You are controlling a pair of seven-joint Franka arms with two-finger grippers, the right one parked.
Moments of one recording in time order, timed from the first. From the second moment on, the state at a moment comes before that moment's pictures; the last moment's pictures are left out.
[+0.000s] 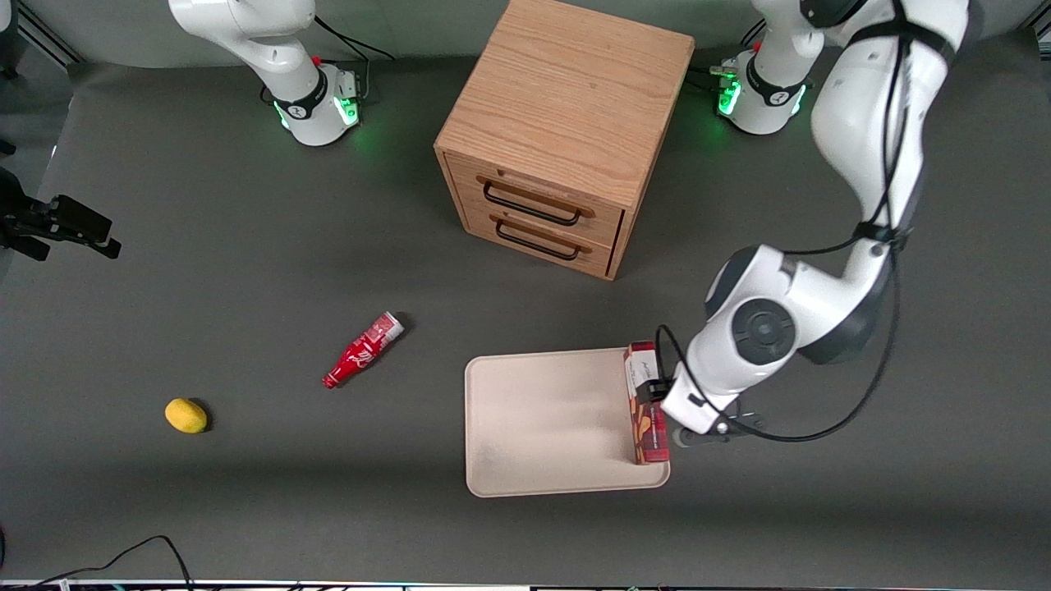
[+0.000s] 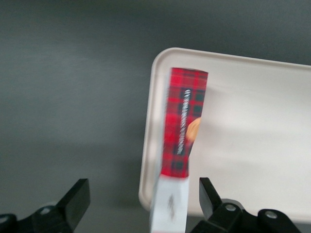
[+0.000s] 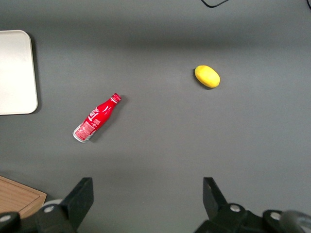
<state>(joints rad) -0.06 0.68 -0.42 -1.31 0.24 1.98 -0.68</state>
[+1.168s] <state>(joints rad) 0.00 0.03 0.04 -1.36 -0.06 1.19 0.01</state>
